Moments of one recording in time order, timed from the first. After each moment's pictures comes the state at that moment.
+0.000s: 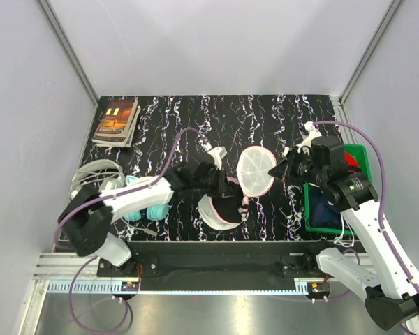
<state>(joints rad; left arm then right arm) -0.85 1.48 0.92 -0.11 0.23 -0.69 0.37 0.90 1.10 -0.80 -0.22 0.55</state>
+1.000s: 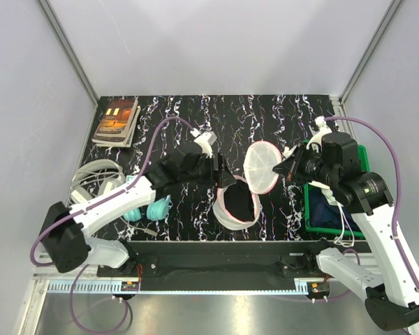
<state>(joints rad) -0.83 1.36 1.02 -0.22 0.17 -0.66 0.37 0.90 1.25 -0.92 -0.22 0.60</state>
